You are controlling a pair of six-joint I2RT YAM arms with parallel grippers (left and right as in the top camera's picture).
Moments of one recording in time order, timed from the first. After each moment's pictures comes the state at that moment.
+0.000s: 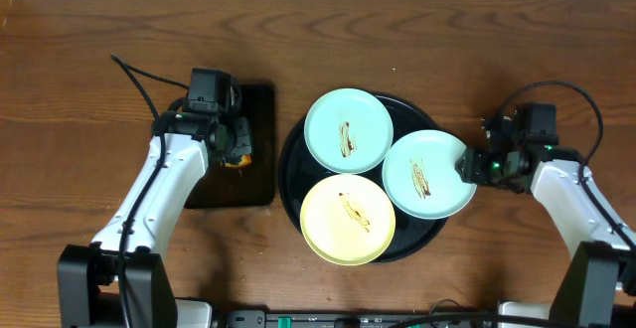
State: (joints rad) left arm -0.12 1.54 1.05 -0.72 -0.01 -0.28; right arm -0.11 1.54 0.82 -0.56 -0.28 0.06
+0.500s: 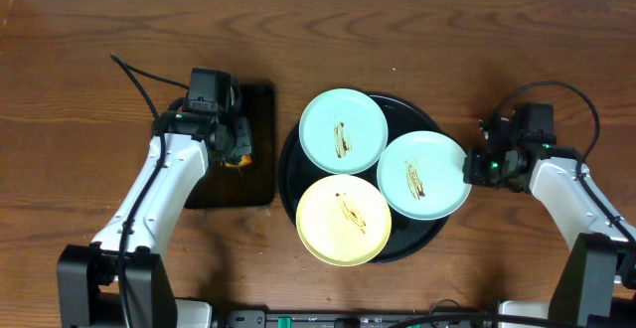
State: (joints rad) left arm -0.12 1.54 1.05 -0.72 -0.01 -0.28; right arm -0.11 1.56 0.82 -0.56 -0.28 0.06
